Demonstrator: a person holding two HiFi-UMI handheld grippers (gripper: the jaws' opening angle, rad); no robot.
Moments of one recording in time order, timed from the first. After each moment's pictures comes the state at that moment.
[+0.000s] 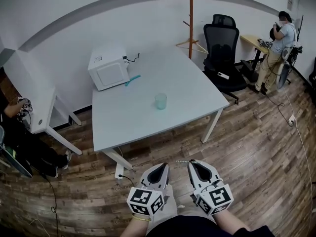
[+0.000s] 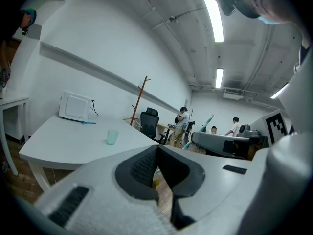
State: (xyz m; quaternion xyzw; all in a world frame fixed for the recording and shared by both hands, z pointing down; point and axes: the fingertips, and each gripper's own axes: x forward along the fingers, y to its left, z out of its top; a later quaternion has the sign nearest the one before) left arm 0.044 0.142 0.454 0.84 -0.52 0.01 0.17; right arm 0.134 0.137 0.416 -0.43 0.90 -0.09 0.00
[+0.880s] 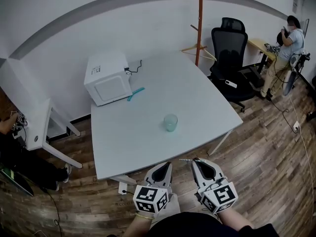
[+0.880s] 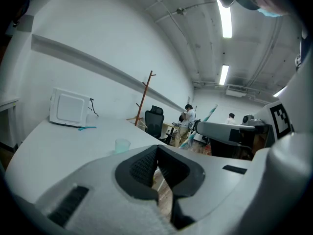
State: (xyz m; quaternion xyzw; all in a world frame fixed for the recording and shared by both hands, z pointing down) left arm -0.027 -0.028 0.468 0.84 -0.52 0.02 0.17; right arm 0.061 -0.027 0.408 -0.43 0.90 -0.07 -0.01
